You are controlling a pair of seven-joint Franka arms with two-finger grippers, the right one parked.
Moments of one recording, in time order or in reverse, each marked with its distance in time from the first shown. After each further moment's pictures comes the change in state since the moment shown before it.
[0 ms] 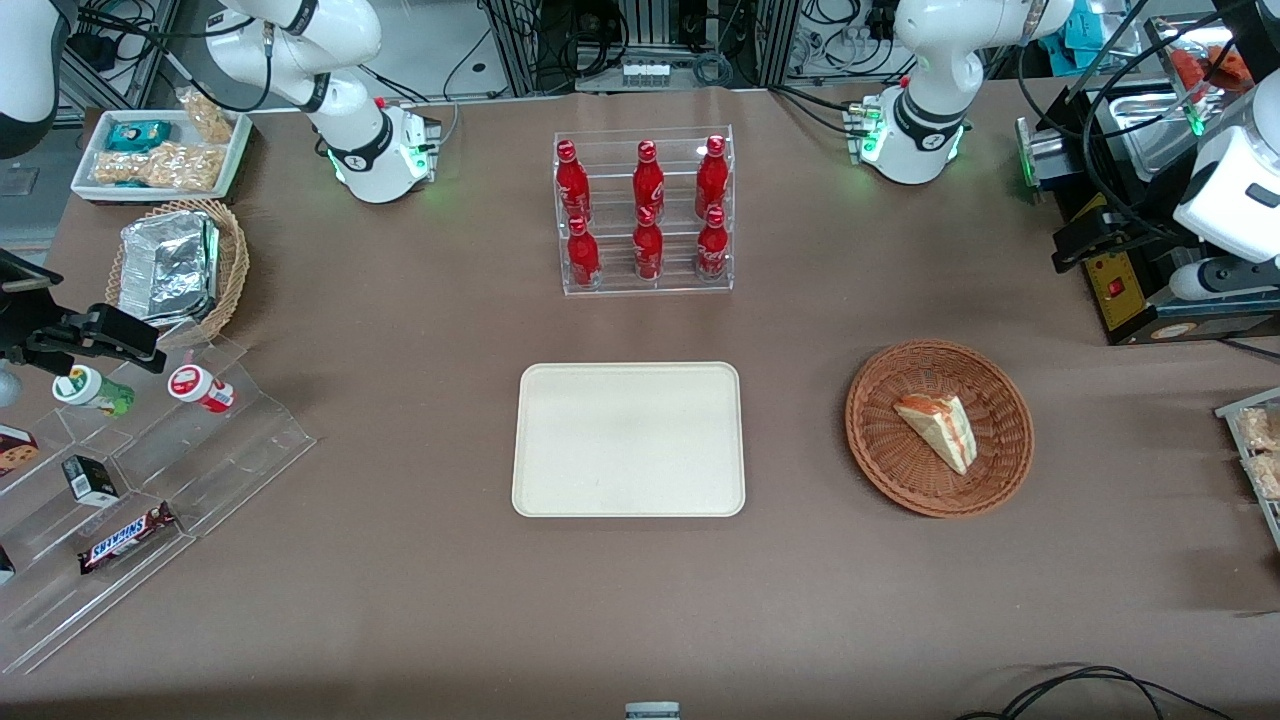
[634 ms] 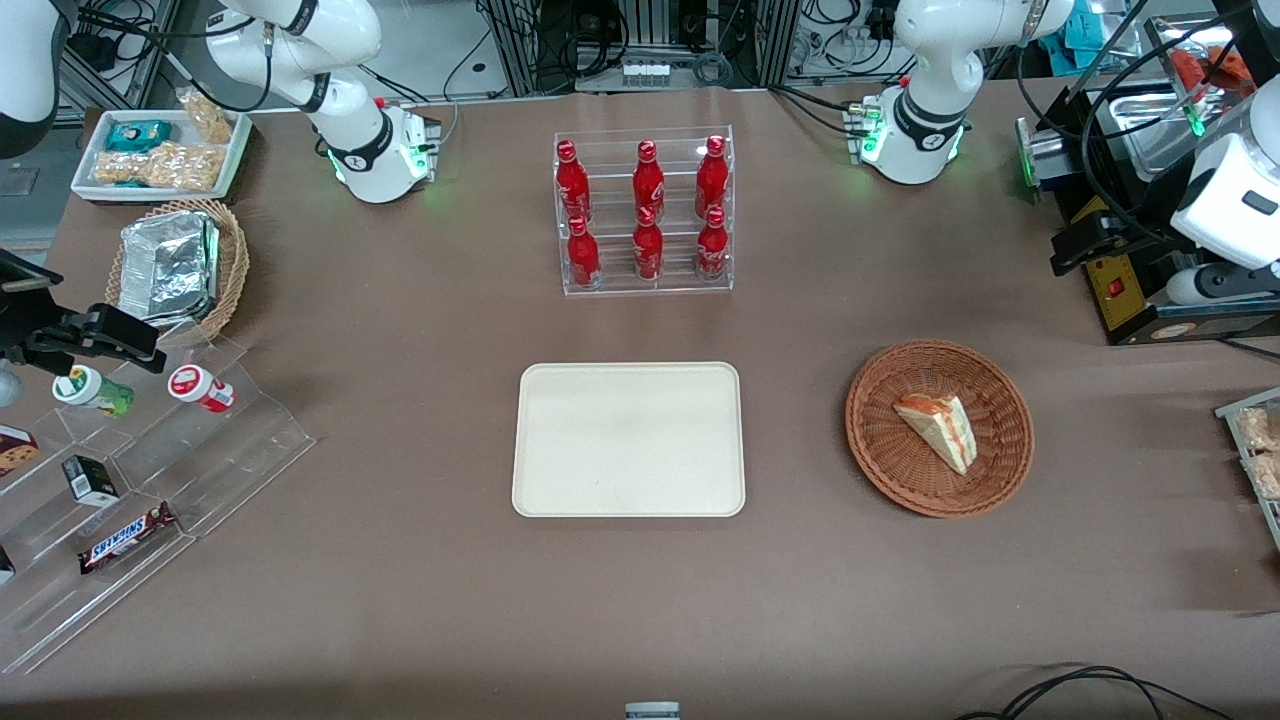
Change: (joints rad) arm 0.000 0.013 0.000 0.000 0.001 0.000 0.000
